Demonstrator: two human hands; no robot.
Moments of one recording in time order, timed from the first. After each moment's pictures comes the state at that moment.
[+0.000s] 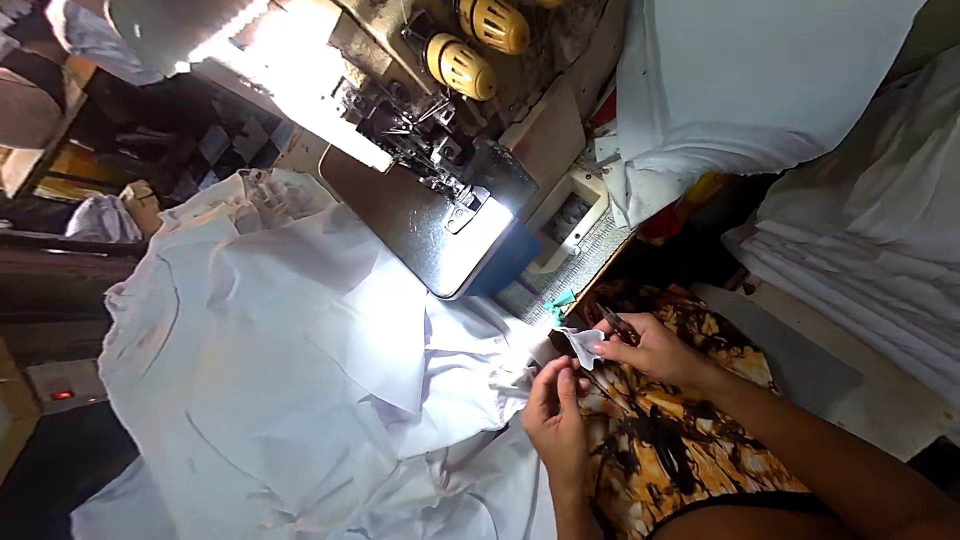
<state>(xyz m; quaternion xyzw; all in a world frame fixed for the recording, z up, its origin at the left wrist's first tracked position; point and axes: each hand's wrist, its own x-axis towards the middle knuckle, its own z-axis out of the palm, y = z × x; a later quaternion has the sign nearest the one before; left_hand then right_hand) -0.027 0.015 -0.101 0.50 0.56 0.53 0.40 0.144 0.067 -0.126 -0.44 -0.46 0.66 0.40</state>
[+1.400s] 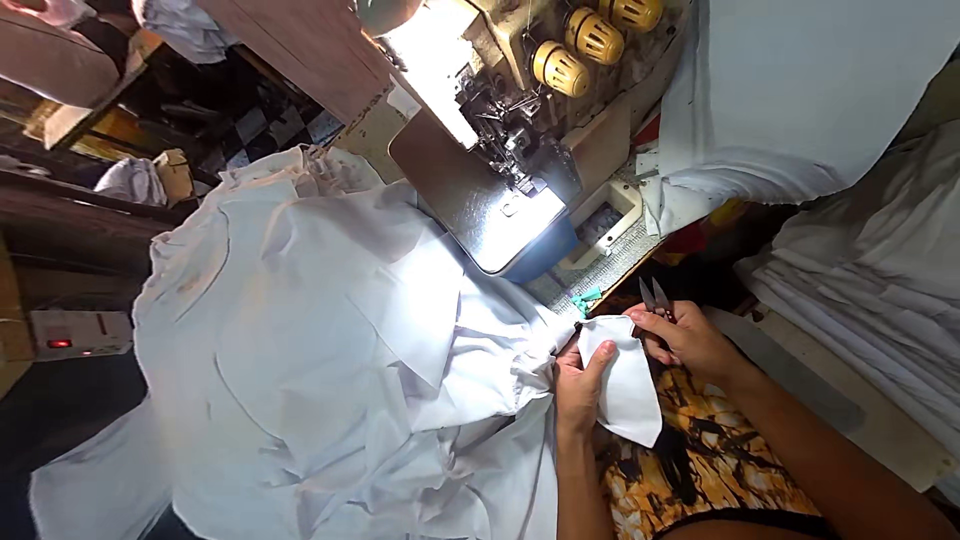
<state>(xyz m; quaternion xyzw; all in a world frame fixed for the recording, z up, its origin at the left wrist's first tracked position) -0.017 0.044 -0.111 0.25 0.48 0.52 0.66 0.155 0.079 -0.096 -0.49 -0.36 0.68 0.40</state>
